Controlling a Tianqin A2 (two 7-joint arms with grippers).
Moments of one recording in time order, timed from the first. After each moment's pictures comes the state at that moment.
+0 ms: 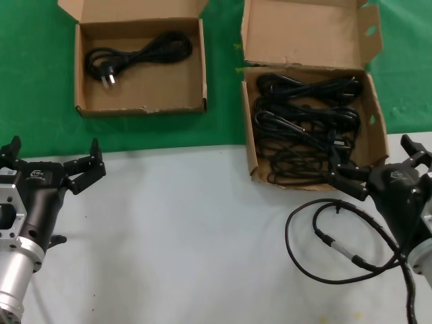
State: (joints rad) left arm 0.00 -0.30 1.60 -1.60 -1.80 0.00 0.00; right arm 0.02 0.30 -1.61 1.61 1.77 -0.02 -0.01
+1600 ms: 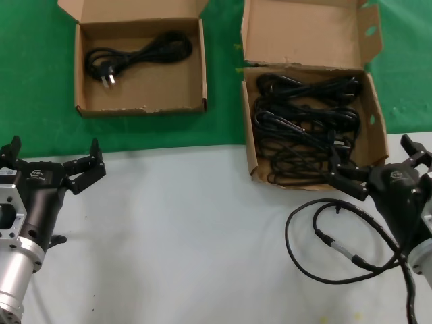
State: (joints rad) left arm 0.00 -0.30 1.60 -1.60 -1.80 0.00 0.00; right arm 0.02 0.30 -1.61 1.61 1.77 -0.02 -0.01
